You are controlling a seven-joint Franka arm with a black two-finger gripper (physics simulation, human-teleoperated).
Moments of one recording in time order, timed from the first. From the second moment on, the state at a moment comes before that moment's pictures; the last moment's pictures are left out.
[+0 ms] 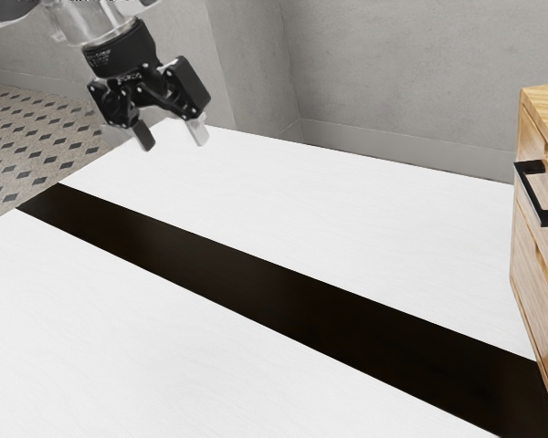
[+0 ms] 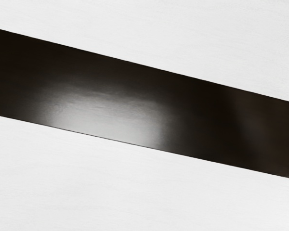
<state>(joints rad) 0.15 0.07 -0.03 -1.13 -0.19 1.37 -0.16</state>
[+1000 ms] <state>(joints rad) -0.09 0.34 -0.16 -1.14 -0.54 2.00 -0.74</state>
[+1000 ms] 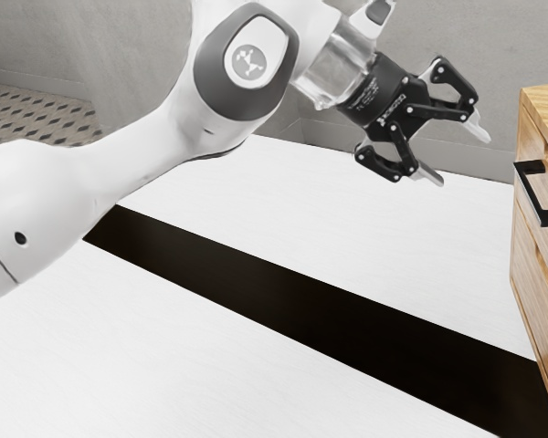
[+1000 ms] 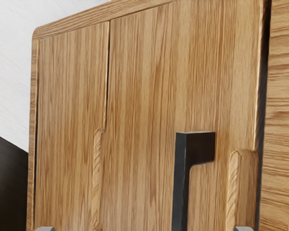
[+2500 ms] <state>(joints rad) -0.06 0.29 -0.18 -1.30 -0.48 1.99 -0.90</state>
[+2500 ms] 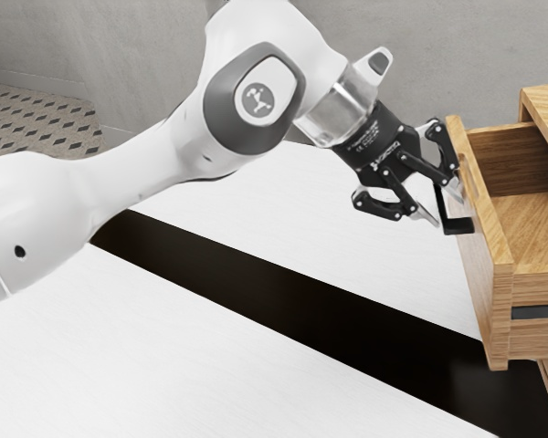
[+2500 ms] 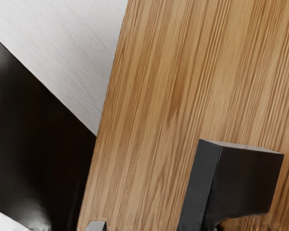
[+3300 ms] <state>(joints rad) 0.00 0.04 -0.18 -1.56 -0.48 2.00 -0.89</state>
